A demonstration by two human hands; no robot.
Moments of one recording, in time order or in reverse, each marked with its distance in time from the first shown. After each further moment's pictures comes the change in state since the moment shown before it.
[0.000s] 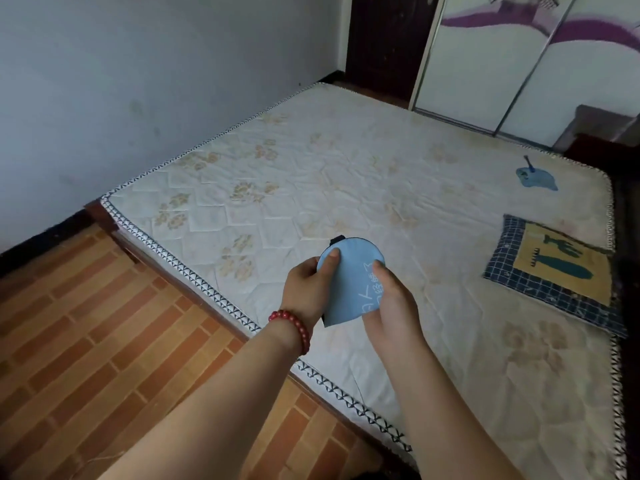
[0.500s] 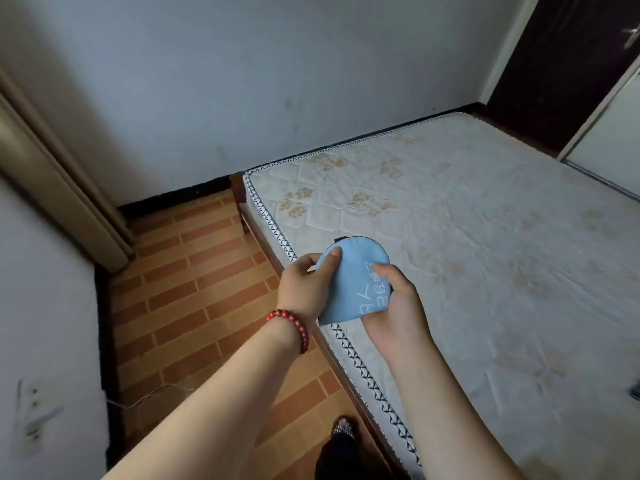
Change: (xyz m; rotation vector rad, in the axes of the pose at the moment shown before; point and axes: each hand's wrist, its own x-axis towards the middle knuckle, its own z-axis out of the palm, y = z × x) left_hand -0.011 -0.002 -0.207 -0.155 0.465 0.034; right_hand -0.036 0.090 0.175 -0.079 -0.462 0.262
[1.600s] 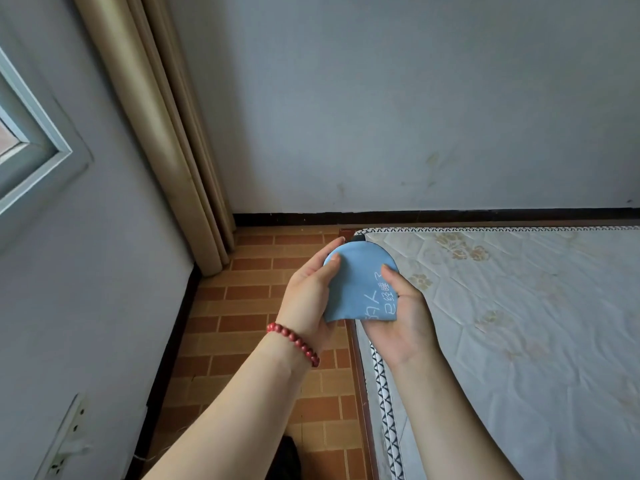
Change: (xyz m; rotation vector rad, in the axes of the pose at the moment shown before) left_hand 0.297 0.110 -0.155 -0.695 0.191 0.004; right_hand 0.291 0.024 0.289 -0.040 -0.365 0.344
